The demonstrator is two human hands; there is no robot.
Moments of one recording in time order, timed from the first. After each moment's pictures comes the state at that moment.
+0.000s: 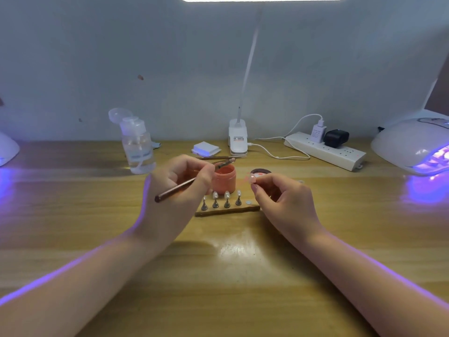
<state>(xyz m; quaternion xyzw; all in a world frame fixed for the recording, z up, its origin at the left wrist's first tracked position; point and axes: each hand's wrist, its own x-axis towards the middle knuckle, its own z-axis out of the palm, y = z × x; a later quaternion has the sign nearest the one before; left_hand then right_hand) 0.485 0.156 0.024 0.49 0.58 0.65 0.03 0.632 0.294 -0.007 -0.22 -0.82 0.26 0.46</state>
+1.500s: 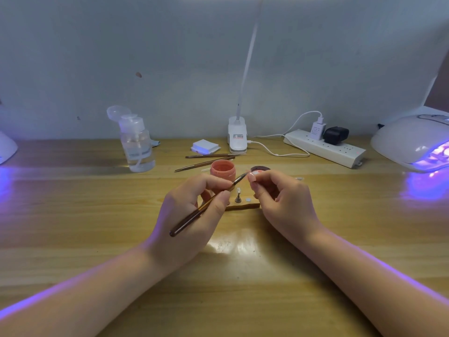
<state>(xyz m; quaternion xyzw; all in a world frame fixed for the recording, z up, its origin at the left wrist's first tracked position) 0.505 0.148 0.009 0.58 0.59 0.56 -0.03 0.629 0.293 -0.011 -0.19 -0.82 0.24 0.48</state>
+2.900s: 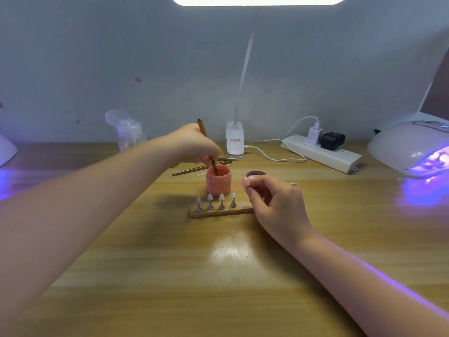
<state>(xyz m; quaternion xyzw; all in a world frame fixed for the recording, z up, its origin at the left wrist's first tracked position) 0.448 0.245 0.099 0.43 0.84 0.28 0.17 0.628 0.292 -0.009 -0.22 -0.83 0.22 0.46</state>
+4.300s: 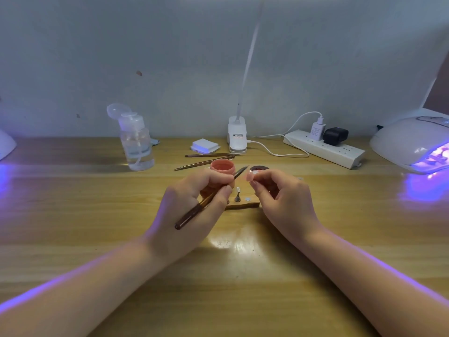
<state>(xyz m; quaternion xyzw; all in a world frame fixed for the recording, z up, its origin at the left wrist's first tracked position) 0.501 0.152 0.013 0.60 0.57 0.55 -0.01 0.630 0.291 -0.006 -0.21 -0.83 0.21 0.47</state>
